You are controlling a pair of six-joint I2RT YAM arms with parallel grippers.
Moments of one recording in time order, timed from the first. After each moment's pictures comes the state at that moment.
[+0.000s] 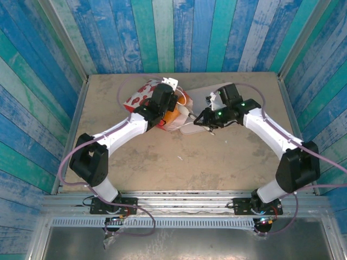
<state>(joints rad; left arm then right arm) -0.62 1.64 1.23 -0.07 -0.39 0.03 0.43 1.52 1.24 -0.71 -0.59 0.50</state>
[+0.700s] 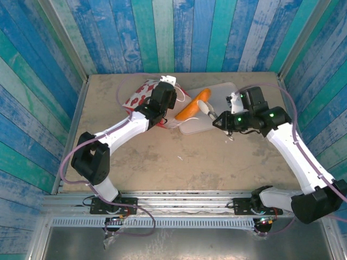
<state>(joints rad) -0.62 1.66 1.26 -0.08 -0.47 -0.02 0.37 1.21 1.26 -0.97 -0.39 0.42</state>
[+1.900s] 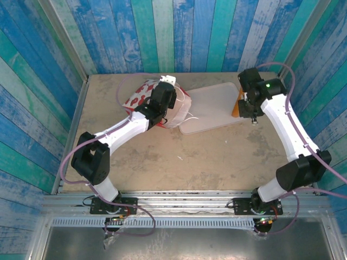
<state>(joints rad) -0.62 1.66 1.26 -0.07 -0.48 -0.02 0.29 1.54 1.65 -1.37 0.32 0.21</state>
